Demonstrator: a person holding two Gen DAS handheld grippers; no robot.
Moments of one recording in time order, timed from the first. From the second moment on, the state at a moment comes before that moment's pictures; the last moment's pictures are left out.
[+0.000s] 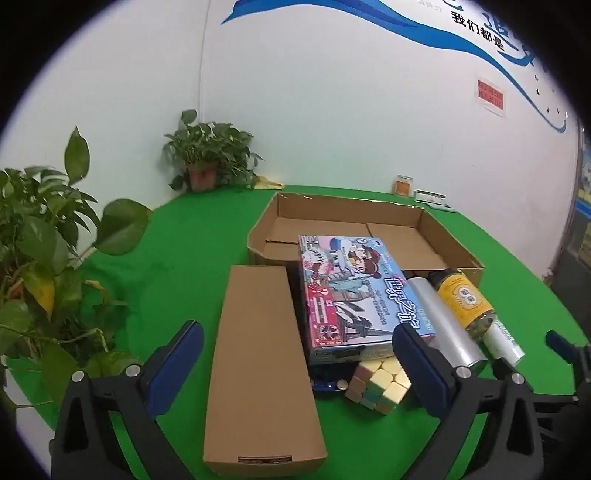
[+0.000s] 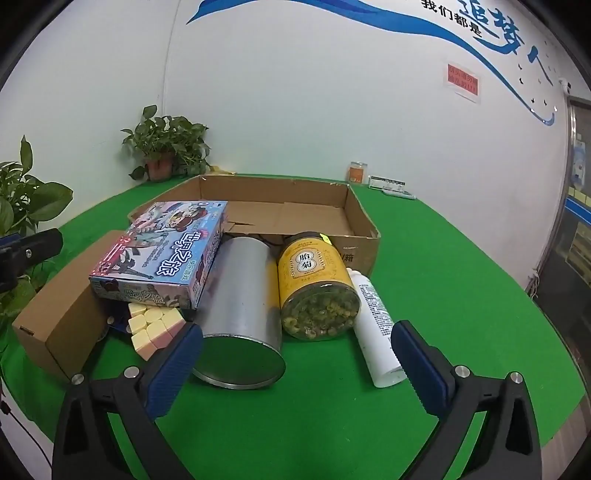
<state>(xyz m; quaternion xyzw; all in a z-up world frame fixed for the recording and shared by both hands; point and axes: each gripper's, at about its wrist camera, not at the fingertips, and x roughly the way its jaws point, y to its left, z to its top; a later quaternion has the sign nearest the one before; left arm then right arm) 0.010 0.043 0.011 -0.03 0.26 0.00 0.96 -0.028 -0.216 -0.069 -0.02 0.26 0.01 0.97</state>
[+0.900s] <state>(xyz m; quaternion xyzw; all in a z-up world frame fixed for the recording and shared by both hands) 0.045 0.137 -0.065 -0.23 0.44 -0.13 0.86 -0.015 -0.067 -0.084 -0.03 0.35 0.35 0.87</state>
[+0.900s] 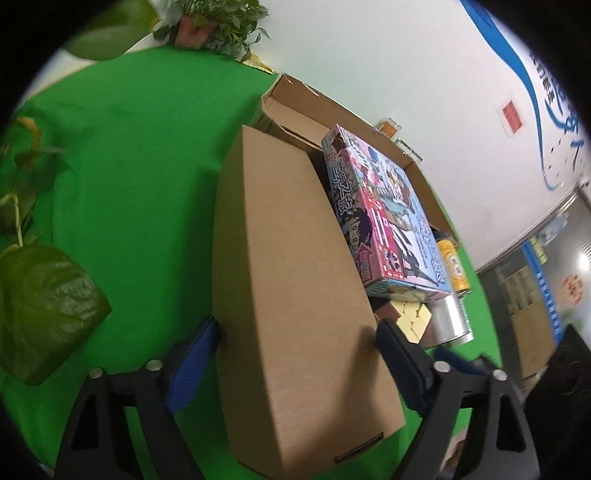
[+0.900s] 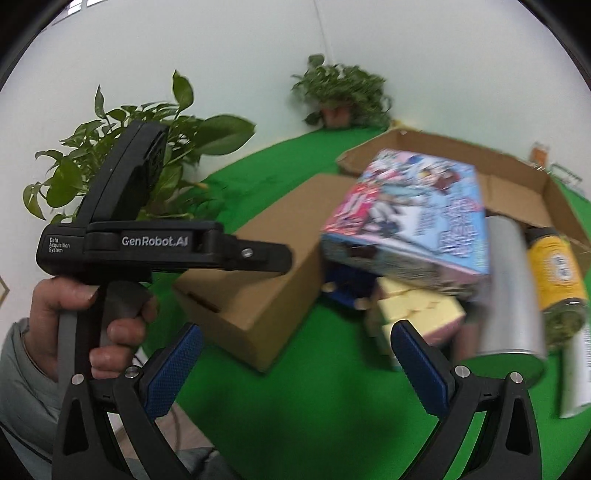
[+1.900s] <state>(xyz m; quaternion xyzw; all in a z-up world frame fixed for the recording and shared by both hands) 0.032 0.163 -0.068 -0.26 0.47 -0.18 0.82 0.024 0.037 -0.075 -0.01 0.43 0.35 0.83</state>
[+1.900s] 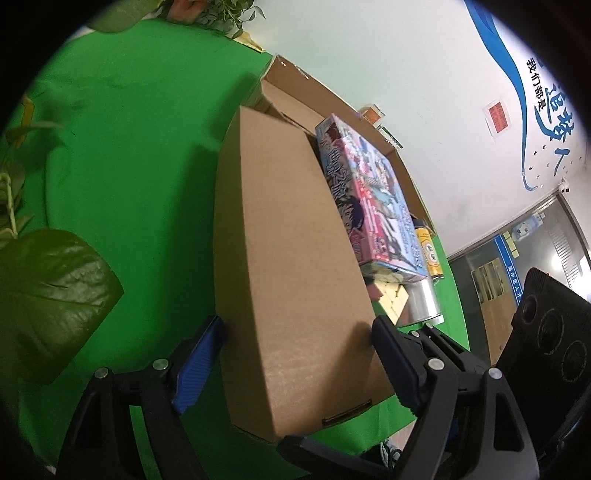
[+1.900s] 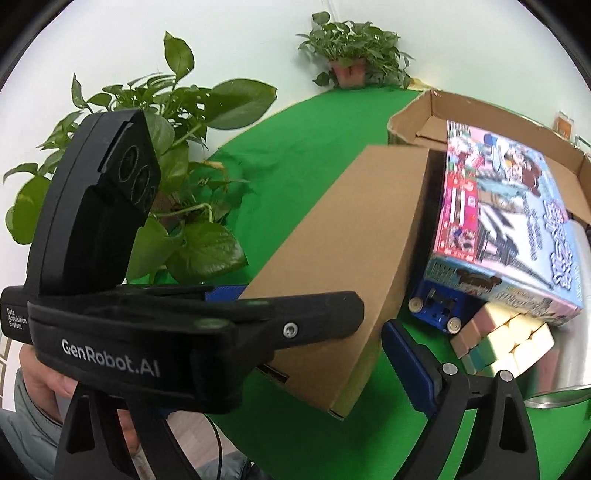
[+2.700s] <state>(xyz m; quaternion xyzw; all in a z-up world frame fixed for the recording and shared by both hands) 0.136 0.109 0.109 -0.12 0.36 -0.24 0.90 0.098 -0.017 0.102 0.00 0.26 0.30 0.92</state>
